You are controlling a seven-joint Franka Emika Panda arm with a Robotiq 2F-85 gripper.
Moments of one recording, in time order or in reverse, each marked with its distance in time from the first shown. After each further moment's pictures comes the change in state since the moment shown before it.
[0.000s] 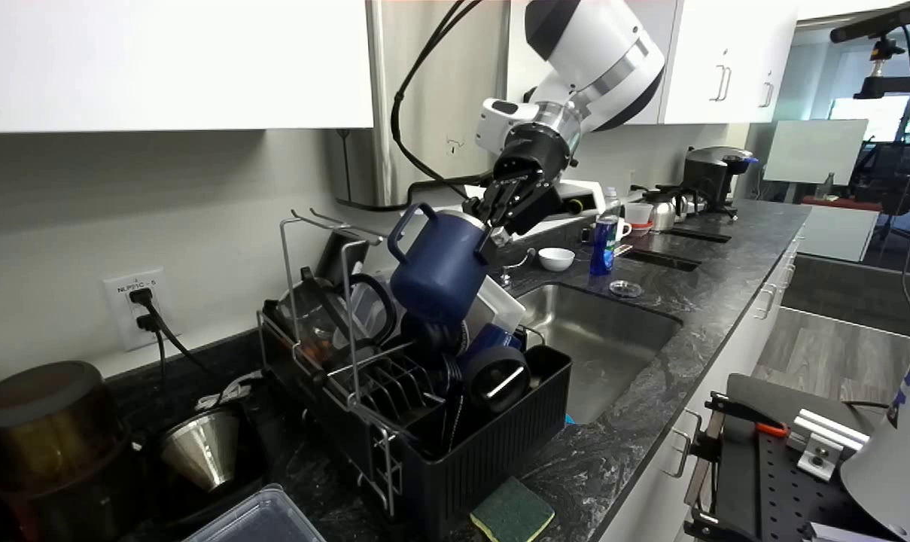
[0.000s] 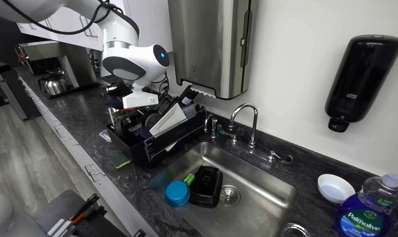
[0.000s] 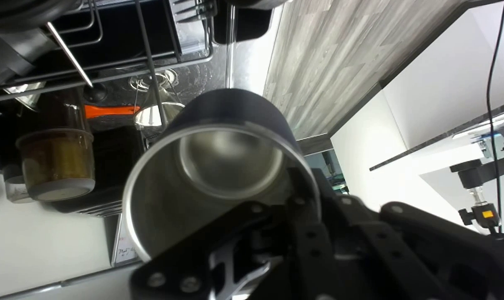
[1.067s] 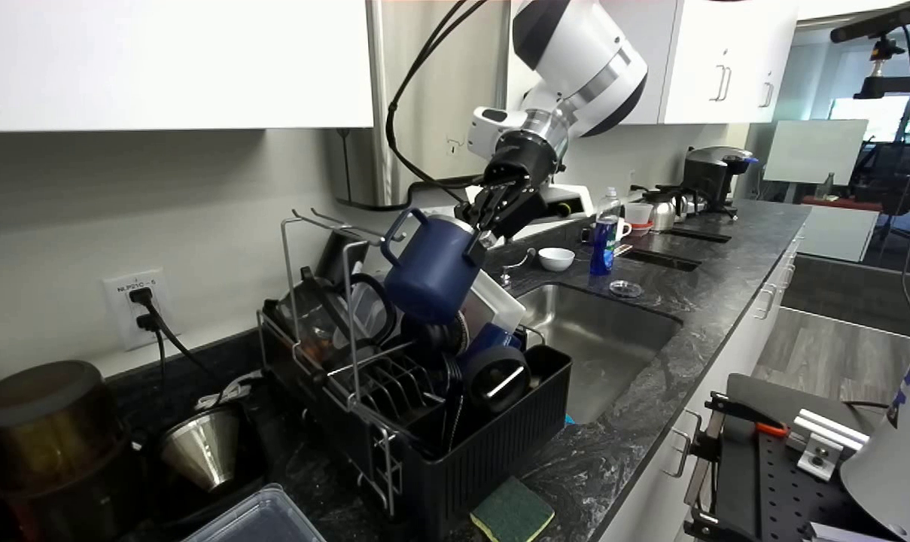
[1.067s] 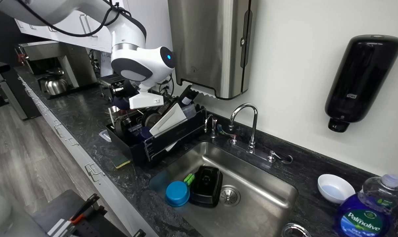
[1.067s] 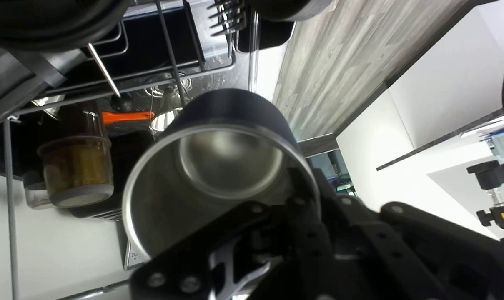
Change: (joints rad) arm -0.020 0.065 0.000 0.052 -0.007 0.000 0.000
